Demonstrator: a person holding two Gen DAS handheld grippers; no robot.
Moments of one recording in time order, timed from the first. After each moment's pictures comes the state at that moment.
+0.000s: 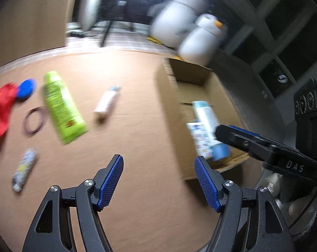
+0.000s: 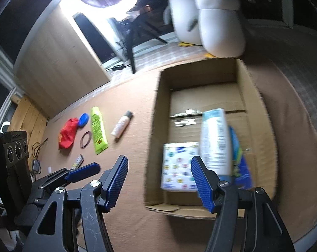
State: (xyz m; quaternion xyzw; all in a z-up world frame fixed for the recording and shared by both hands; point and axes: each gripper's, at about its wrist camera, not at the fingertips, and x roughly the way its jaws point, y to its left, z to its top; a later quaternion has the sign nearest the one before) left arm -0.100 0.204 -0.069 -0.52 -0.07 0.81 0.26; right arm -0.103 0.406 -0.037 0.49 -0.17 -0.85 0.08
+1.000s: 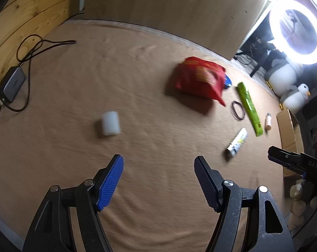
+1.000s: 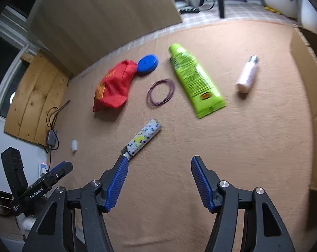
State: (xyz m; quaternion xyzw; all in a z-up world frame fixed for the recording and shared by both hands) left arm -0.065 -0.153 -0.116 -0.52 -0.15 0.84 0.03; right arm -0.141 0.172 -0.091 0.57 -0.16 -0.78 0.17
